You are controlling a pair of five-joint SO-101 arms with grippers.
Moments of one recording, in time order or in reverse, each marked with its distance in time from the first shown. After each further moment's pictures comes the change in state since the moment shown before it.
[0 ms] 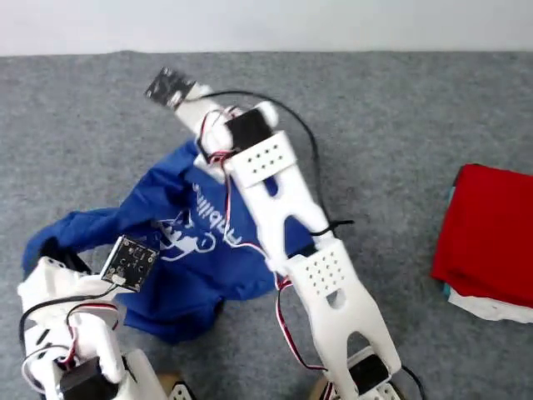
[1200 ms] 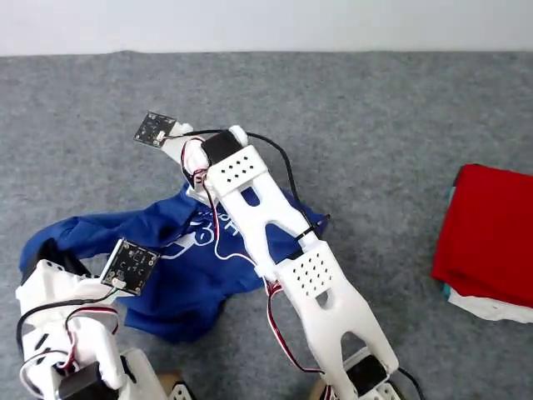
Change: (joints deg) left arm 0.0 0.0 -2.8 3.3 0.0; right arm -3.6 6.8 14.4 -8.4 3.3
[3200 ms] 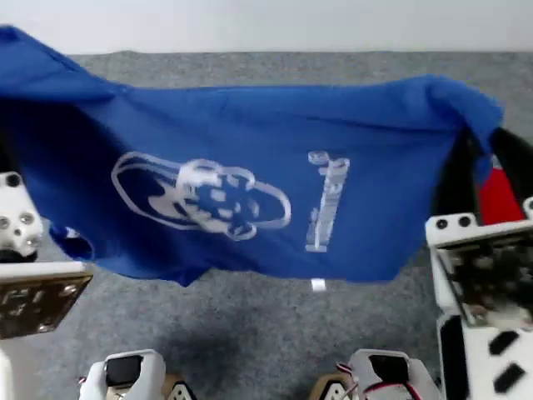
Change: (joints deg) left arm 21.0 62.4 -107.3 9.1 18.7; right arm 38.9 -95.4 20.7 8.4 5.2
